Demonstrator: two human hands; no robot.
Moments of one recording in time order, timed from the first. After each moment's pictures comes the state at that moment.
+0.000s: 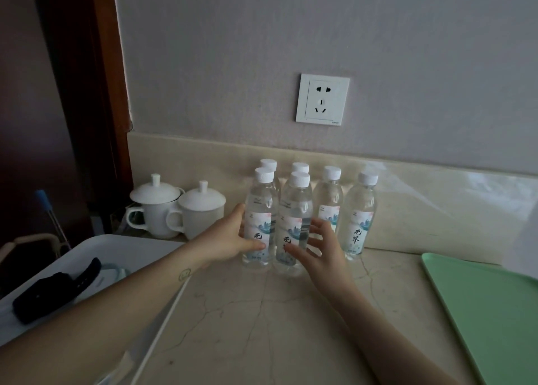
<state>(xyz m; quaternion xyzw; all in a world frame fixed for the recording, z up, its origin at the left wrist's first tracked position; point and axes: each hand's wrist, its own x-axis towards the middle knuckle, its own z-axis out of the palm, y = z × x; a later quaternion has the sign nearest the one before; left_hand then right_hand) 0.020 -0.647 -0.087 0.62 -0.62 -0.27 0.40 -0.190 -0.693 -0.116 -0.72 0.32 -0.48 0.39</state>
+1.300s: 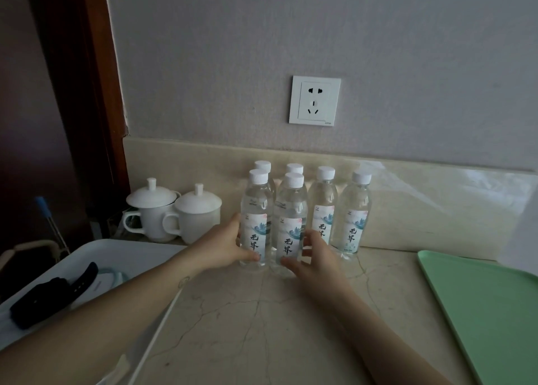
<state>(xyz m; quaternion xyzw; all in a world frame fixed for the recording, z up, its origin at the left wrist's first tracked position) 0.021 -0.648 -0.095 0.67 -0.64 -0.19 0.31 -0.196 -0.700 -0.129 -0.79 0.39 -0.39 0.28</state>
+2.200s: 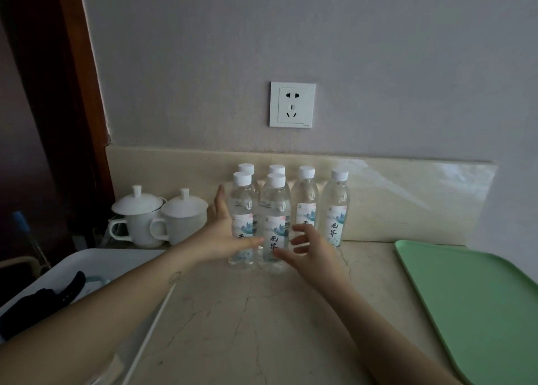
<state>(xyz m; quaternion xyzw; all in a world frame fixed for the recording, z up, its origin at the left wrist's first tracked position) -0.005 -0.640 -0.067 0.68 -0.62 -0.17 0.36 -0.210 -0.692 -0.112 -0.75 0.46 -0.39 0.27</state>
